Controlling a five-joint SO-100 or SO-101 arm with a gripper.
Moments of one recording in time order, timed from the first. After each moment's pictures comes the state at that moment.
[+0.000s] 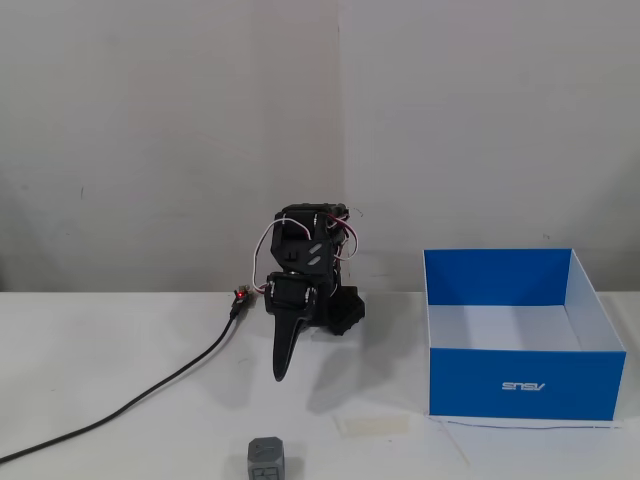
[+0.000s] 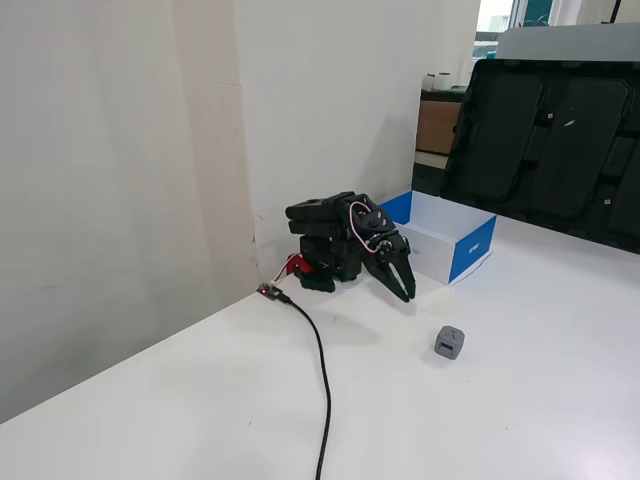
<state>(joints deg) 0.1 189.8 174.5 61.4 3.6</state>
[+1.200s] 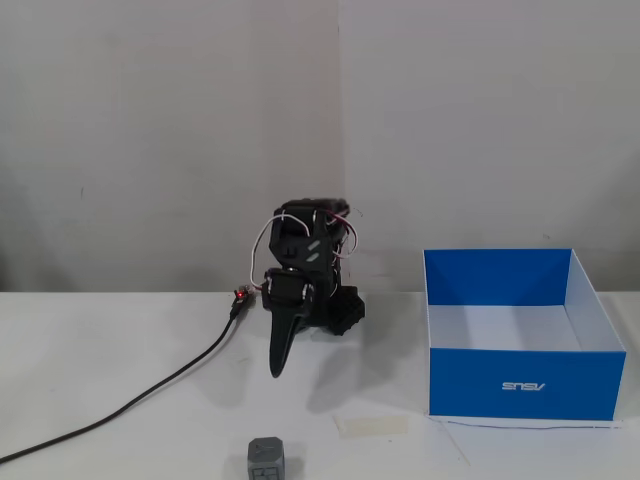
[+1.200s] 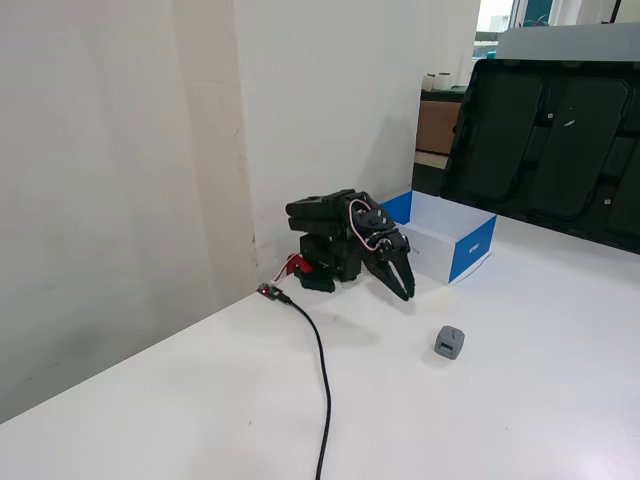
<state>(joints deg) 1.1 179.6 168.3 59.8 4.2</state>
